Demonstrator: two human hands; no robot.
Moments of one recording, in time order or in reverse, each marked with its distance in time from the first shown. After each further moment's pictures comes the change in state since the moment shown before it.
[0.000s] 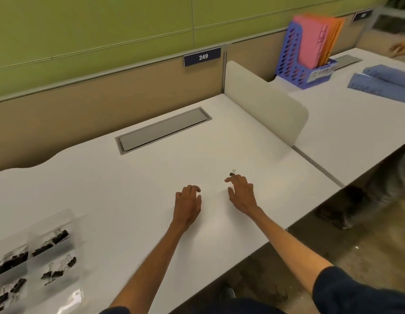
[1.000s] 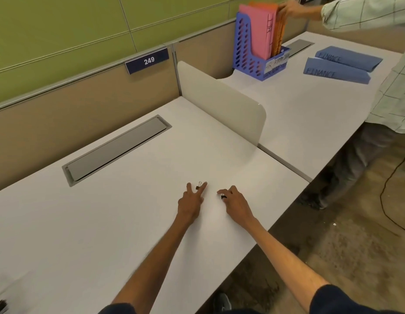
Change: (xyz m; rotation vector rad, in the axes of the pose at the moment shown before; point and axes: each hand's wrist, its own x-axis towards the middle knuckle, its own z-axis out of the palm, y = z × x) left_hand 0.104 0.094 0.072 0.064 -0.480 -0.023; right_hand 0.006 0.098 -0.020 0.000 0.003 0.138
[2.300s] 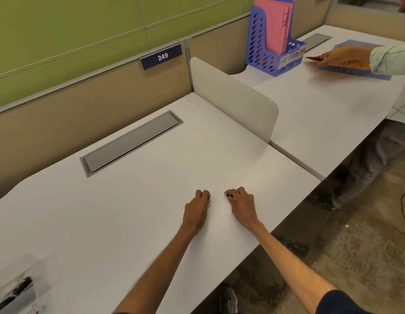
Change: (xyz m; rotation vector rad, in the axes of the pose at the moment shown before) left_hand -0.050 -0.010 0.005 -0.054 0.105 0.073; right_hand -0.019 -0.011 0.015 0.117 0.109 0.048
